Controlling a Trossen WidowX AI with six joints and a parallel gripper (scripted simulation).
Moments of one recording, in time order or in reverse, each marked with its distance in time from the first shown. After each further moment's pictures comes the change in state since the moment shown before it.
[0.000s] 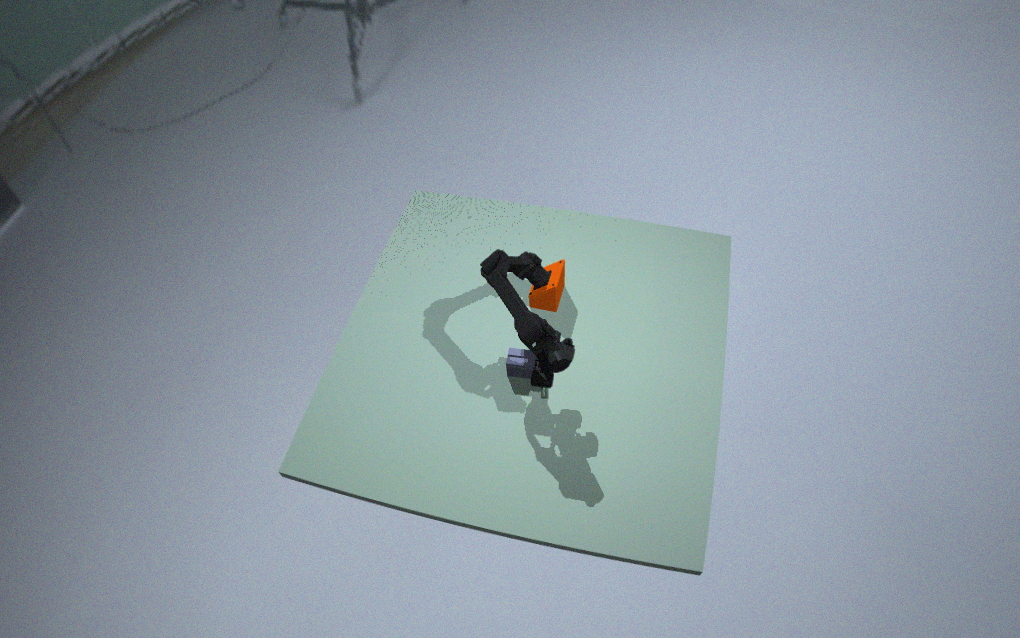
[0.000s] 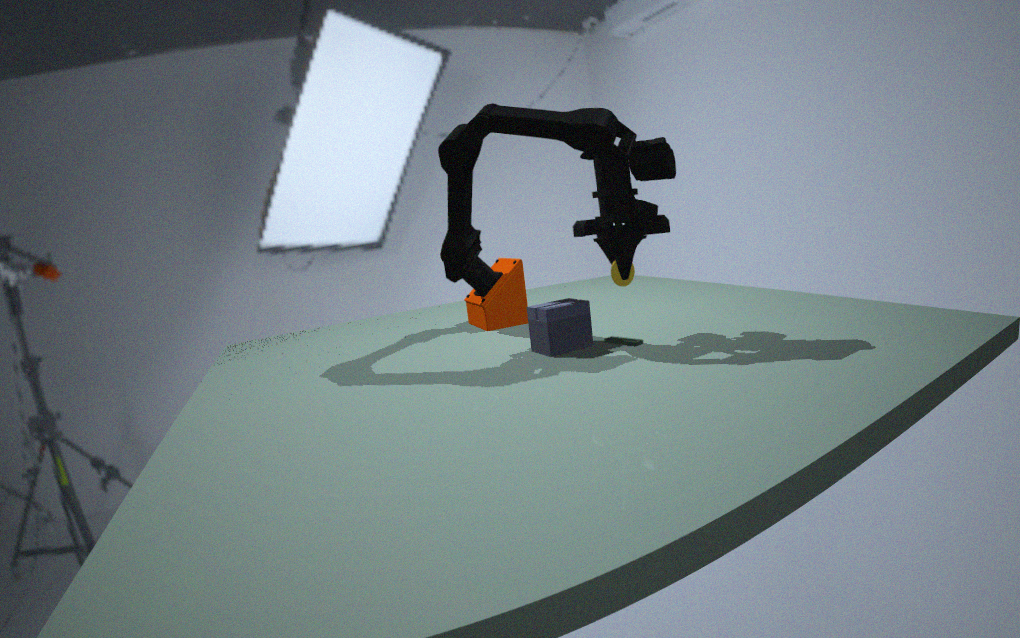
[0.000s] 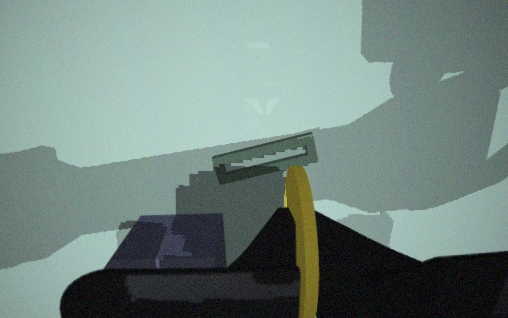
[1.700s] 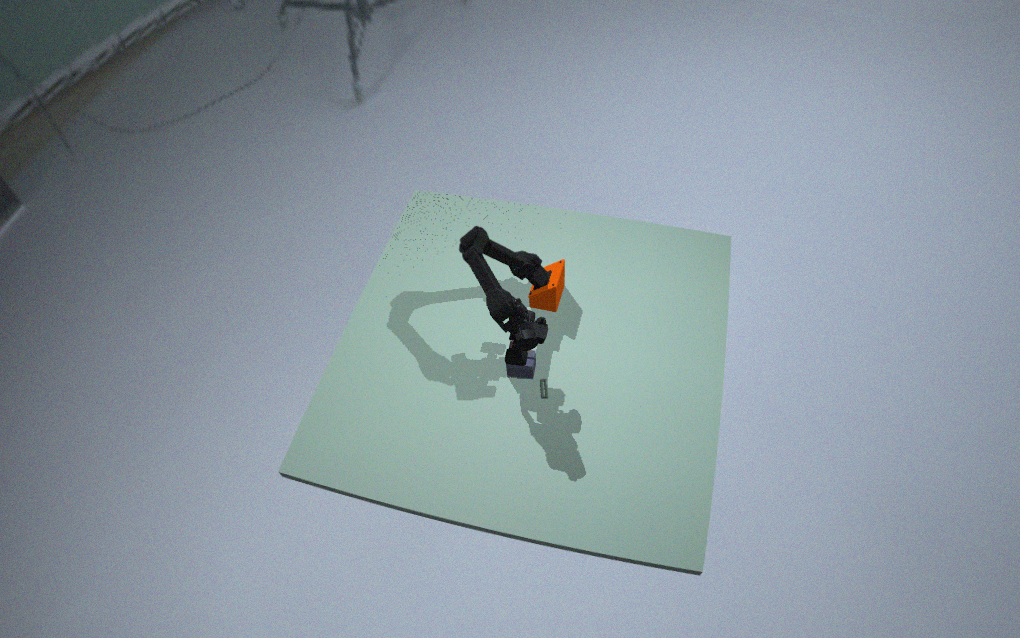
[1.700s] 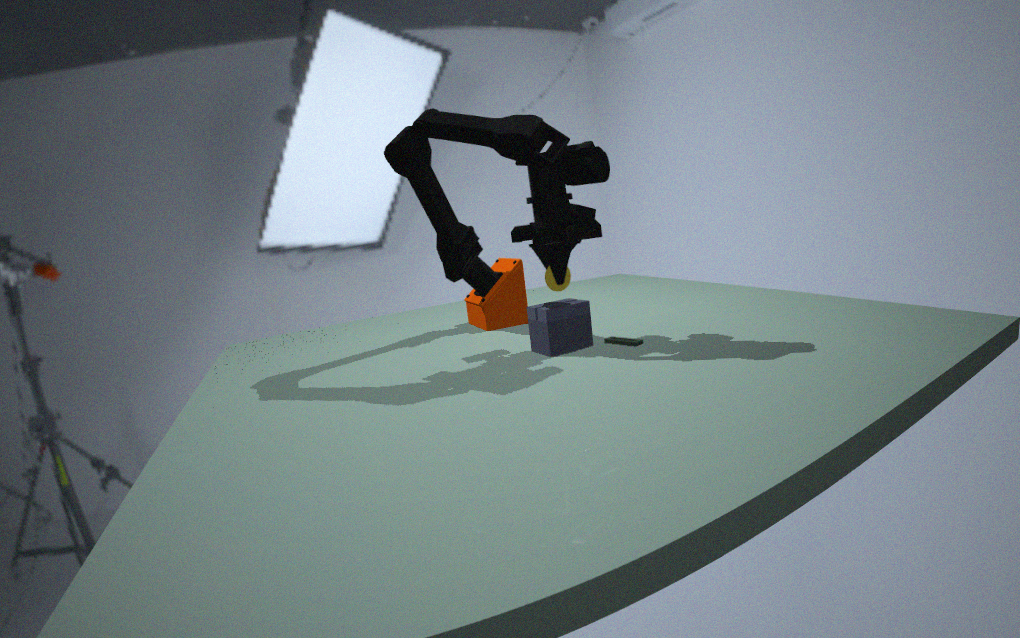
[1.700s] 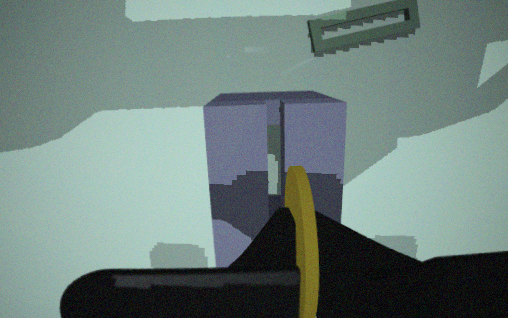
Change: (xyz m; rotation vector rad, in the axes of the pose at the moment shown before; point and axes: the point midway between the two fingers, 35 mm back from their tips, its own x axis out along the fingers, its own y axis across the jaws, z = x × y) arm 0.000 0.062 -0.086 -0.006 -0.006 0.010
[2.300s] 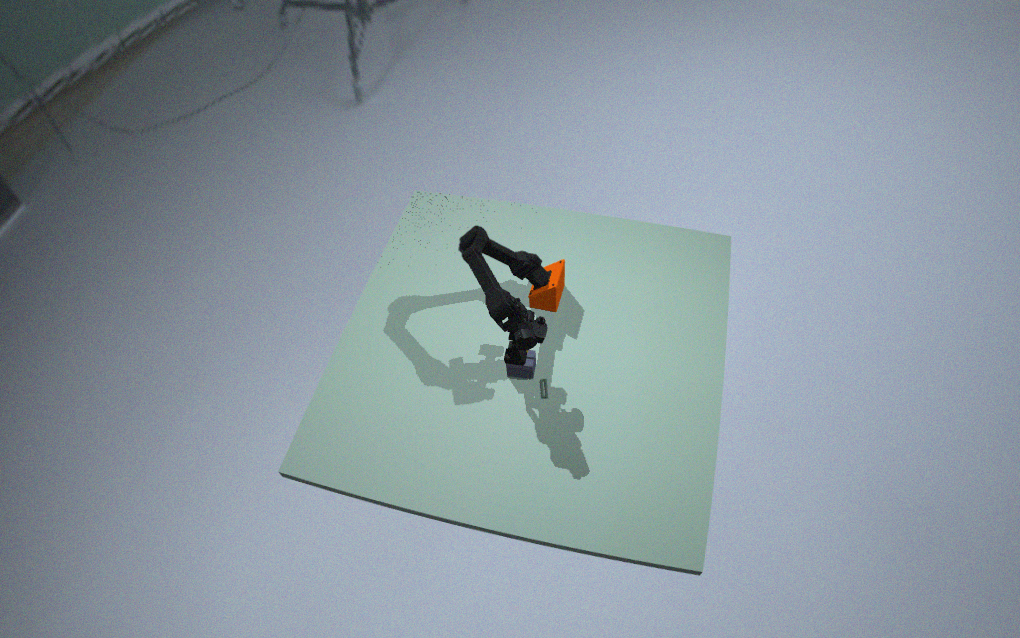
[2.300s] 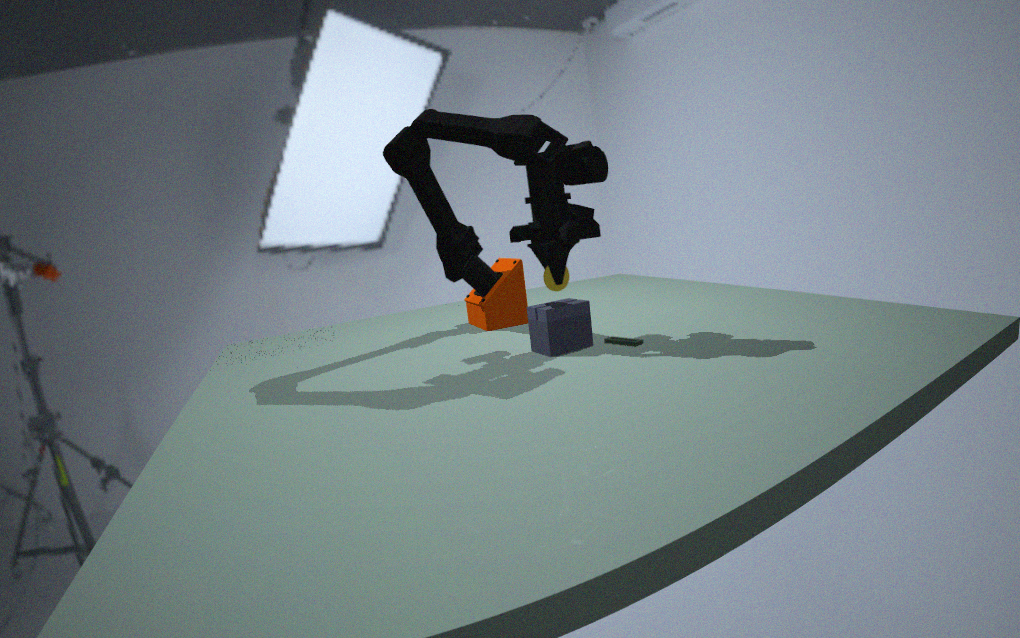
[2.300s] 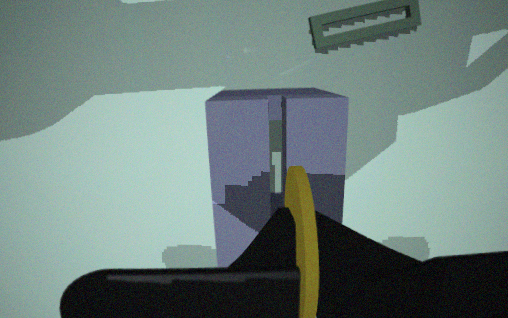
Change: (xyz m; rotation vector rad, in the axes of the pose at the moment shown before) arm 0.000 0.001 -0.002 -0.002 -0.001 -0.001
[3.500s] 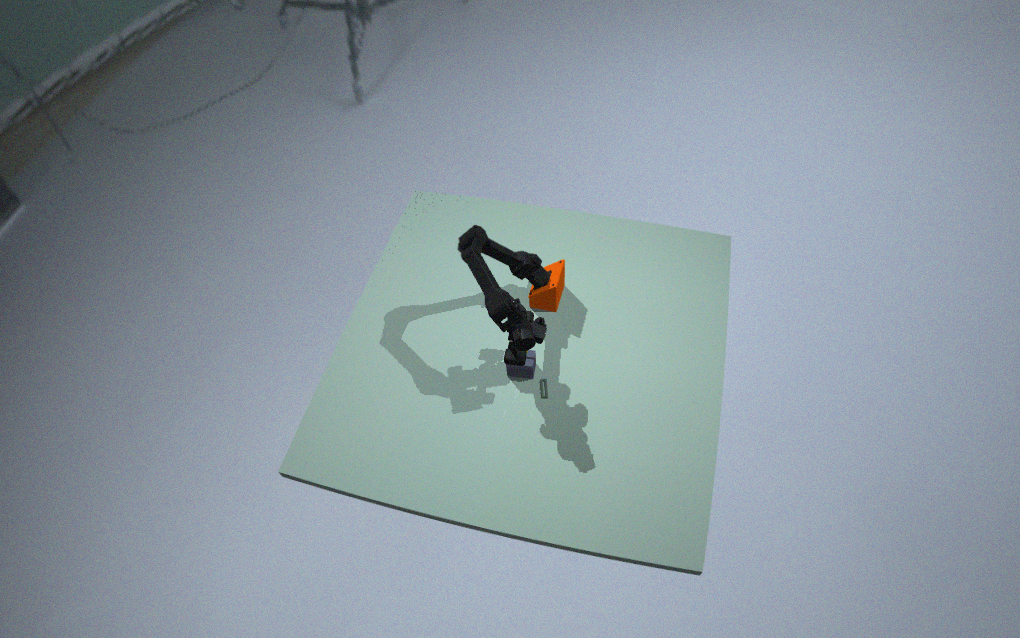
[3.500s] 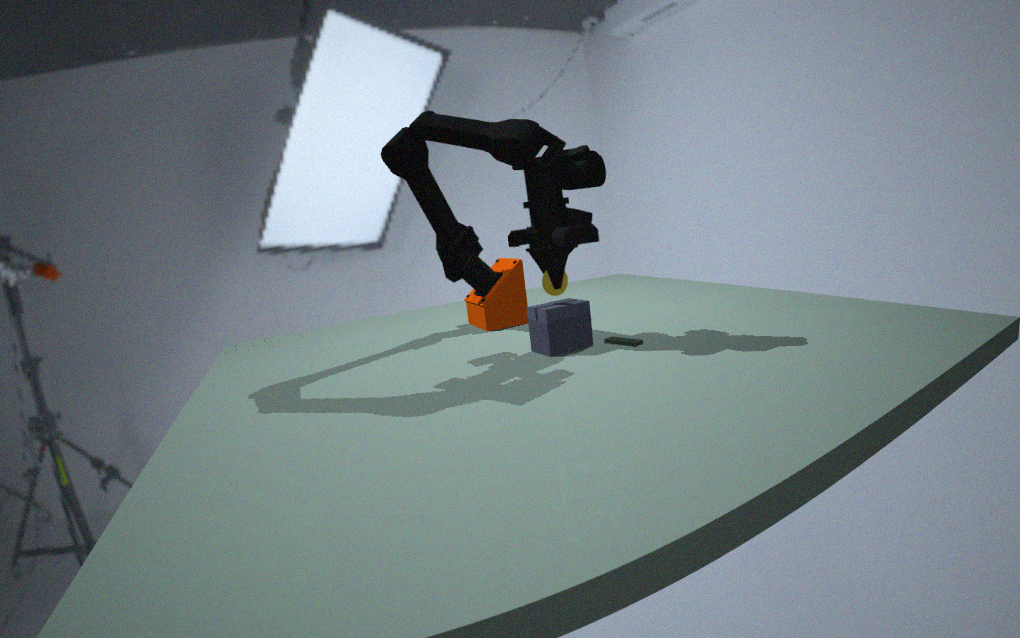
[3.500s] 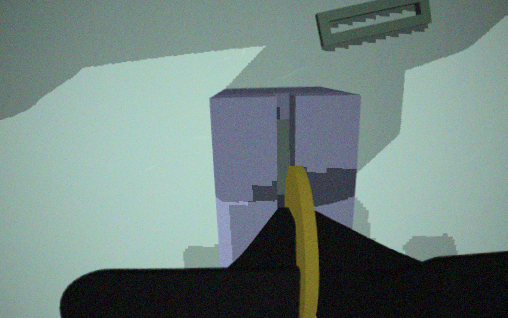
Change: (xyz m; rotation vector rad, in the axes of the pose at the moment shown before) arm 0.007 0.003 -0.002 -0.006 -0.006 -0.001
